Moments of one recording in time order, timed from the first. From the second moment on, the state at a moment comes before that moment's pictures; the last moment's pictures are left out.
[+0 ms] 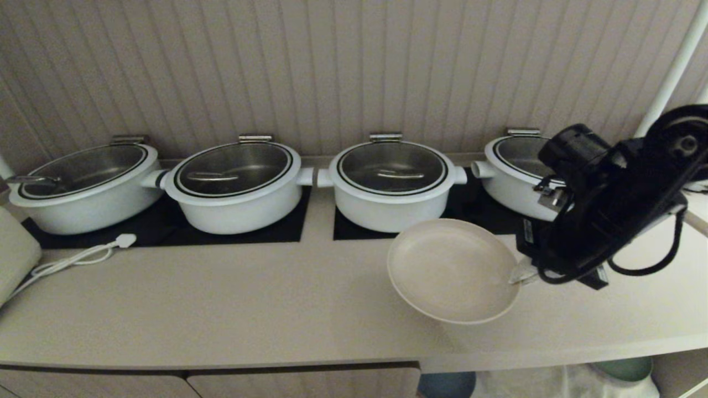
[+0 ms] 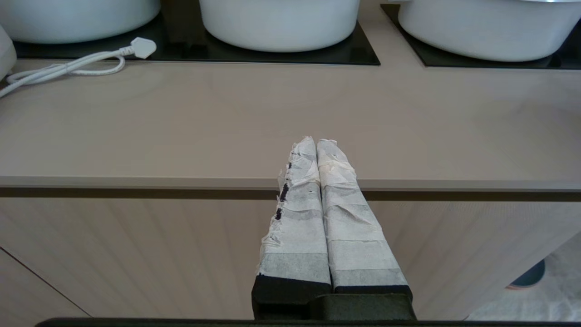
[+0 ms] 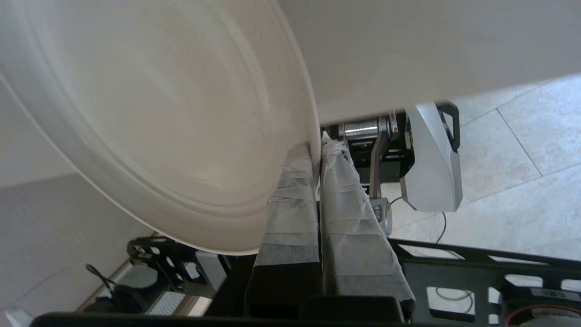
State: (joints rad) left arm 0.00 0.00 0.00 0.00 0.00 -0.05; right arm 0.32 1.79 -1.46 0.85 0.19 0.68
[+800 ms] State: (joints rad) left arm 0.00 0.00 0.00 0.00 0.00 -0.05; right arm 0.32 1.29 -0.96 0.84 0.19 0.63
